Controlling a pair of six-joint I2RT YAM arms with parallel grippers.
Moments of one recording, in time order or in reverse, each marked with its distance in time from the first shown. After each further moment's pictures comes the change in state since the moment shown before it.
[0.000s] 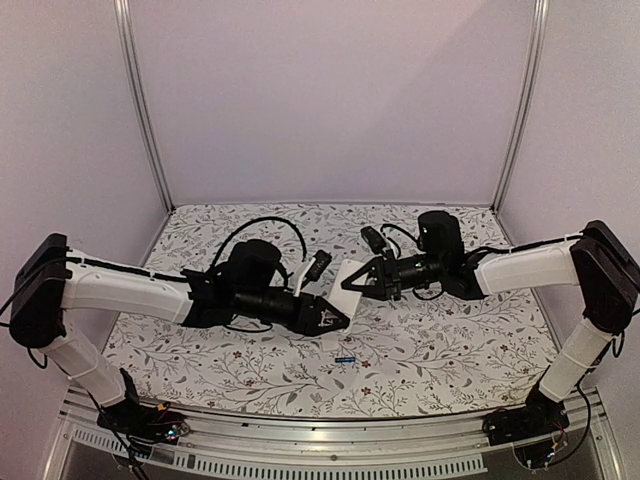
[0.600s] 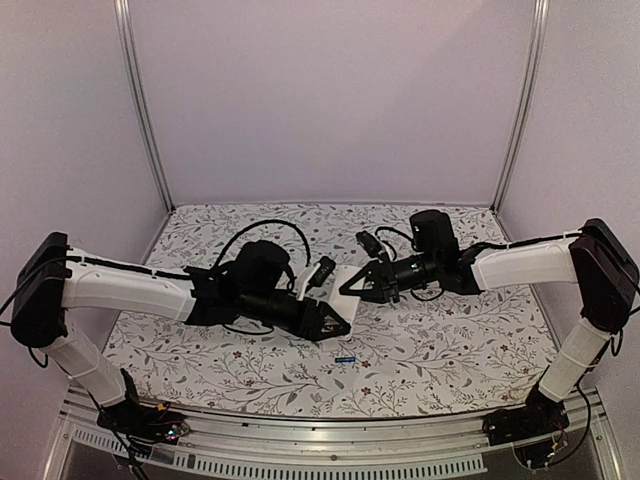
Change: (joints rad) left arm -0.021 0.010 0.048 -0.116 -0.022 0.002; right arm 0.015 0.018 0.045 -0.136 -0.008 -0.066
